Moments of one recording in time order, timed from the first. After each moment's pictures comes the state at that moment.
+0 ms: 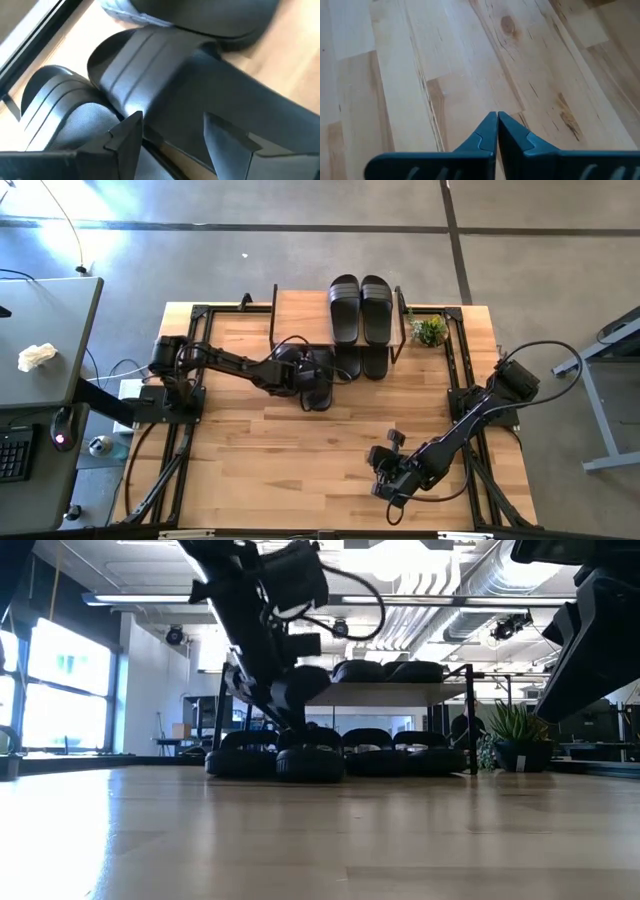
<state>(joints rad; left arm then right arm) 0.13 1.84 1.15 -0.42 -0.59 -0.42 0.74 1.75 1.03 -0.48 0.56 0.97</state>
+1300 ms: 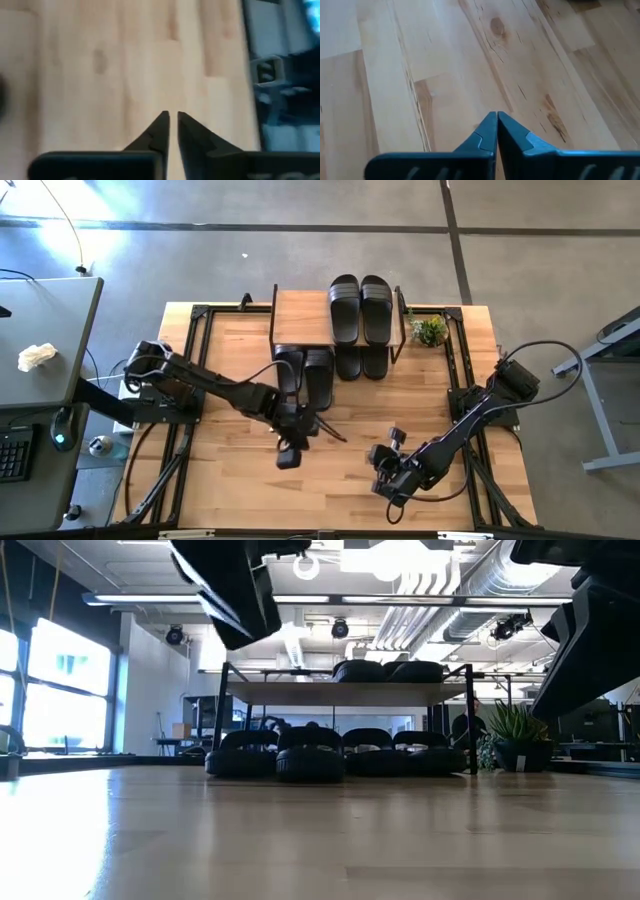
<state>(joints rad) -0.15 1.69 1.23 -0.52 0.22 -0.32 0.74 1.74 1.03 -0.51 0.59 0.96</state>
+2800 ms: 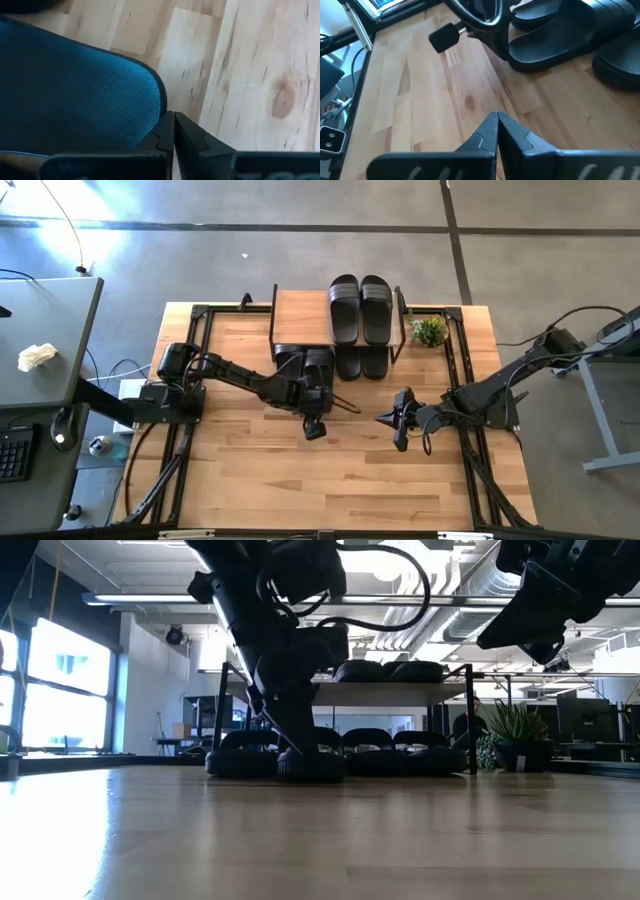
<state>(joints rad) 0.01 1.92 1.21 -0.41 -0.16 -0.31 0.48 1.07 0.51 -0.05 0.46 0.65</state>
